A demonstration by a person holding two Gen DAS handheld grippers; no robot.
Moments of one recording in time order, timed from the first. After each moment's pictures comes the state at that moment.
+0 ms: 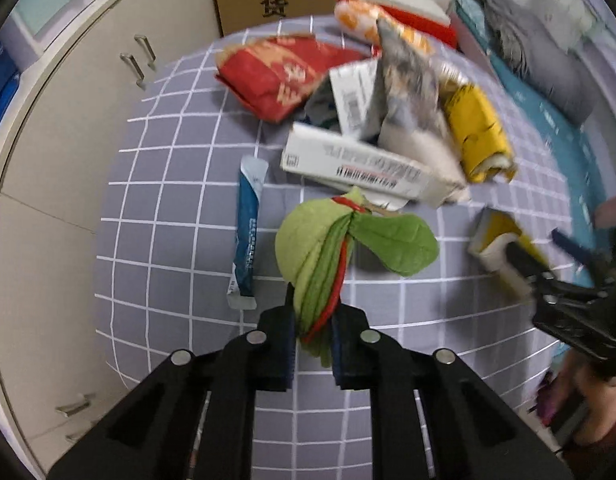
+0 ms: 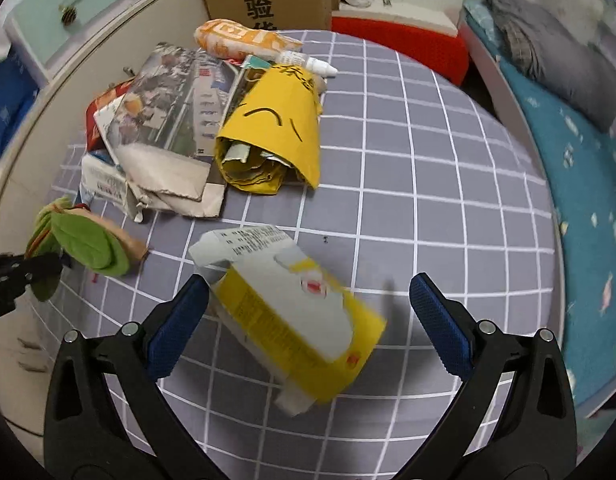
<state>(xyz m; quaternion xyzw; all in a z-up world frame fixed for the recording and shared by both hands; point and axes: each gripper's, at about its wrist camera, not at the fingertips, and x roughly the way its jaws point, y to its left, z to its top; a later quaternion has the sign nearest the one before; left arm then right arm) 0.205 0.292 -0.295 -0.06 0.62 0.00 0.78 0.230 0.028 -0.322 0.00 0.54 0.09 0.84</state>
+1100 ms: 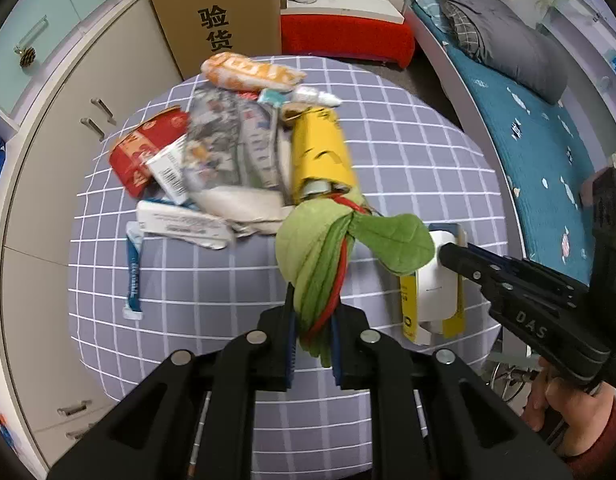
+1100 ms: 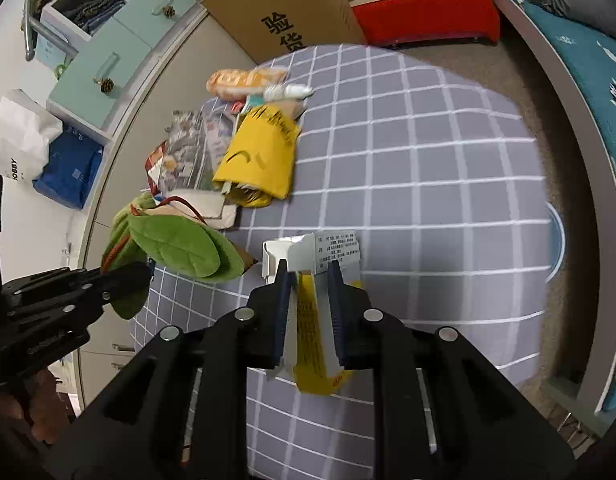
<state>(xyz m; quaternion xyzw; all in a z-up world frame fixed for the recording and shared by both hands) 0.214 0.132 -0.239 0.00 0.60 -0.02 0.80 0.232 -0.078 -0.290 0.16 0.55 0.20 0.80</state>
